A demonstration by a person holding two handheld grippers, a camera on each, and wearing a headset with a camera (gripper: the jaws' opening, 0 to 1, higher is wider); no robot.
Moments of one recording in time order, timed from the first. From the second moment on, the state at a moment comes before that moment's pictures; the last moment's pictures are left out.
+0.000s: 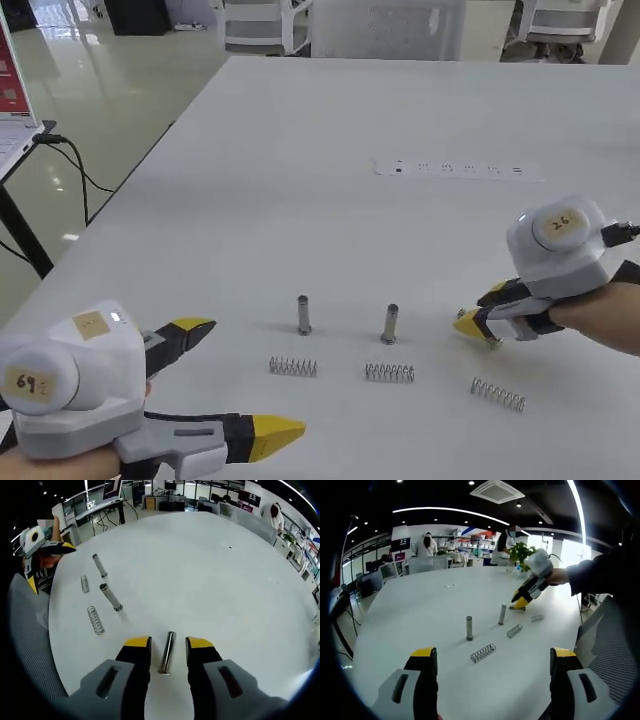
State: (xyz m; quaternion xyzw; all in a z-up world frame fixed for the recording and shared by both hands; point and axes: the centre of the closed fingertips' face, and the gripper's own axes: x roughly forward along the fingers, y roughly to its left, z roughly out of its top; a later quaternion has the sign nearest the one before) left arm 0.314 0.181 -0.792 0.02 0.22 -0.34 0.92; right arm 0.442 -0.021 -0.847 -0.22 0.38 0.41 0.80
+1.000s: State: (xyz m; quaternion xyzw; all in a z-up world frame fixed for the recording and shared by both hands) left arm 0.313 0.183 -0.793 0.02 0.22 -0.34 0.91; right arm 0.448 -0.019 -0.860 -0.21 0.42 0.39 0.79
